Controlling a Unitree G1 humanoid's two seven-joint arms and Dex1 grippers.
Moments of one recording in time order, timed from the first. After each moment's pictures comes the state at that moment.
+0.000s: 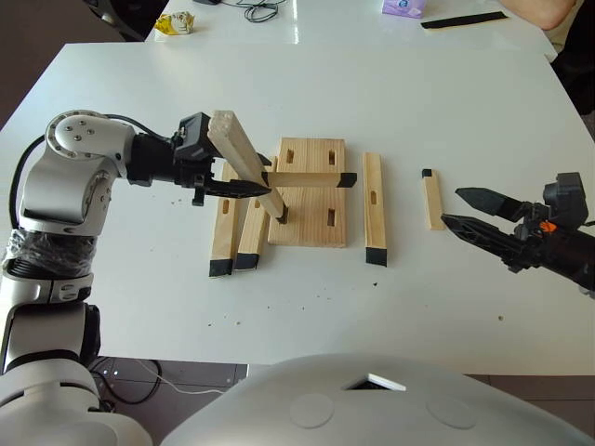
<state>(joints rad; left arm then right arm) -0.45 0.86 -0.08 -0.05 -0.49 0.34 -1.44 0.32 -0.78 -0.51 -0.58 1.10 0.83 0.81</state>
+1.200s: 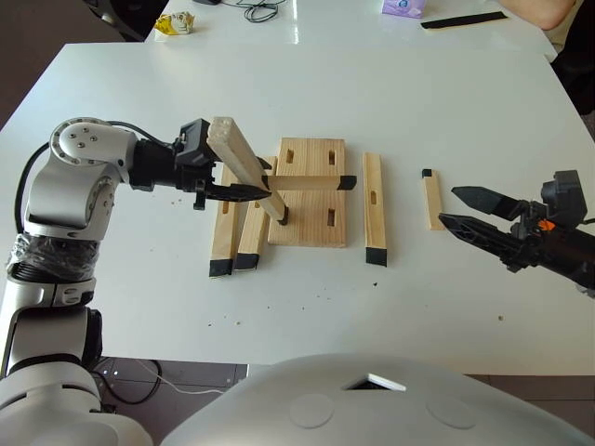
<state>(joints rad) -0.43 0.85 -0.08 -0.04 -0.49 0.29 -1.44 0.30 -0.79 -0.49 -0.57 1.13 0.83 0.81</state>
